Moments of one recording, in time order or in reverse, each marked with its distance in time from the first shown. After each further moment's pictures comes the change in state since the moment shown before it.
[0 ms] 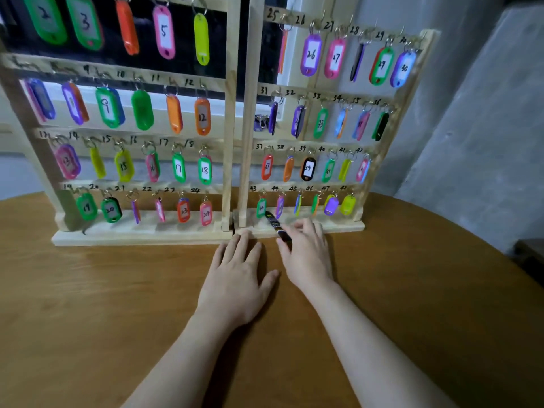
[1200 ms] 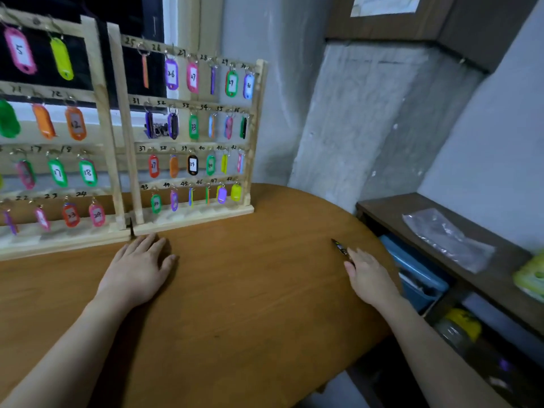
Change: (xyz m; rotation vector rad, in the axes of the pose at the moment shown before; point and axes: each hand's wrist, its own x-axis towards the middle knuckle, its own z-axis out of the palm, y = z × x) left_hand -0.004 0.005 -0.006 -0.018 -0.077 0.015; right_hand -0.170 0.216 -0.233 -0.359 -0.365 0.560
